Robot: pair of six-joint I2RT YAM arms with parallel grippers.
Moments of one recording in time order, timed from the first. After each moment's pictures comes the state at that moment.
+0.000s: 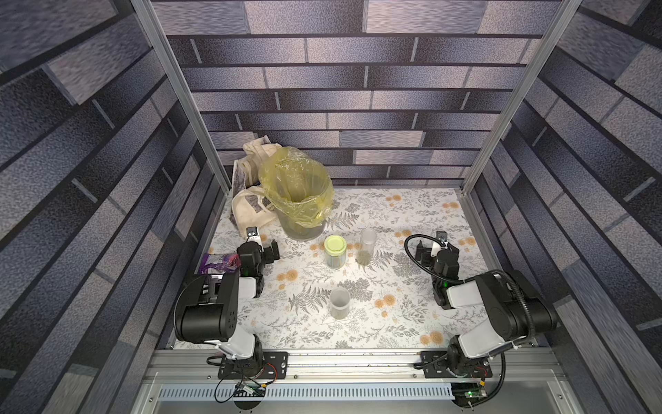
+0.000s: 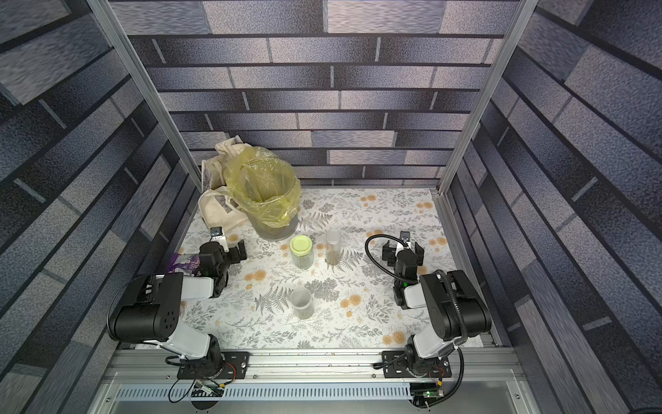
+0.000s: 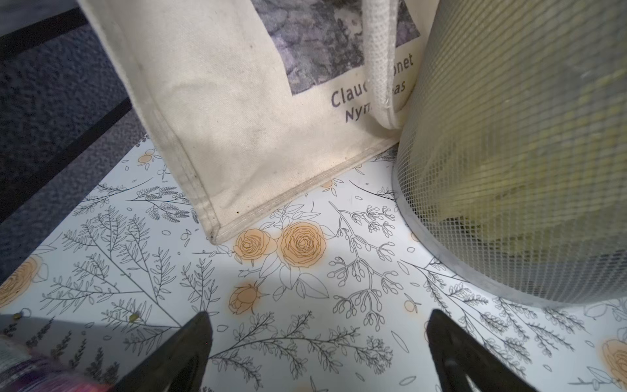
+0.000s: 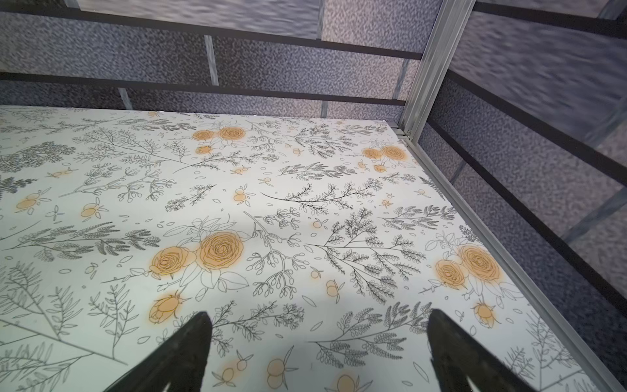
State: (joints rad) left arm 0.07 1.55 0.40 0.74 -0.05 -0.04; right arm 0.15 1.57 0.28 1.01 0.32 -0.02
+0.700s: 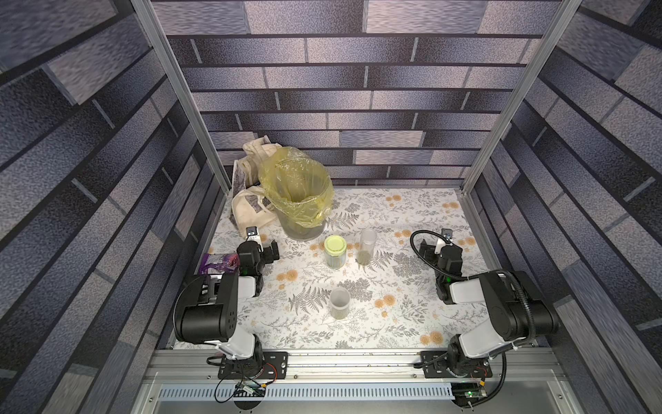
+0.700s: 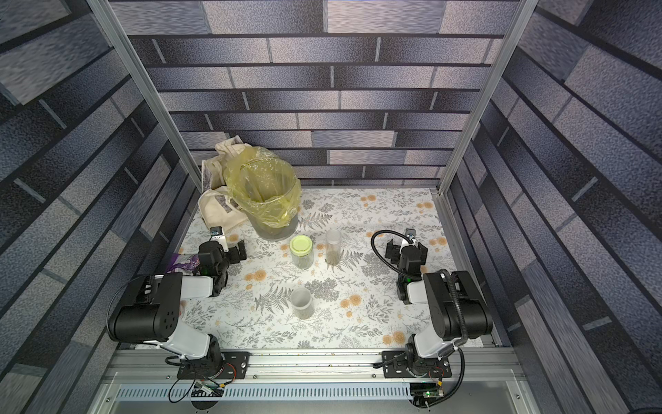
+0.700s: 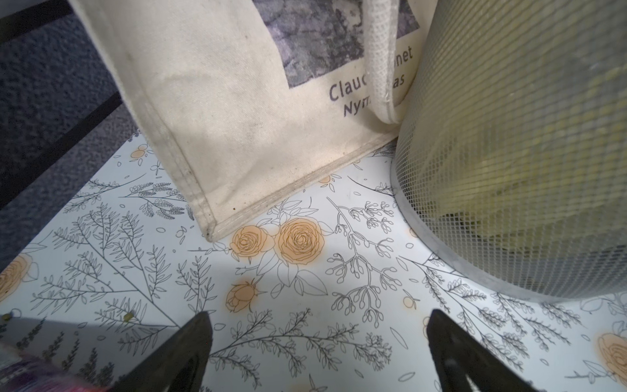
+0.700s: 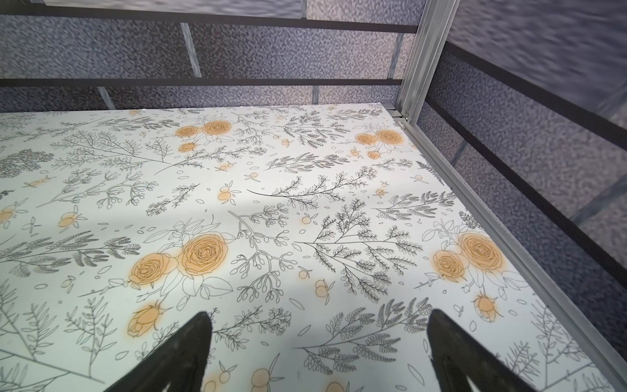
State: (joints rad) left arm 0.07 1.54 0.42 0.68 -0.03 -0.04; right arm 0.10 1.56 0.33 0.91 0.26 0.03
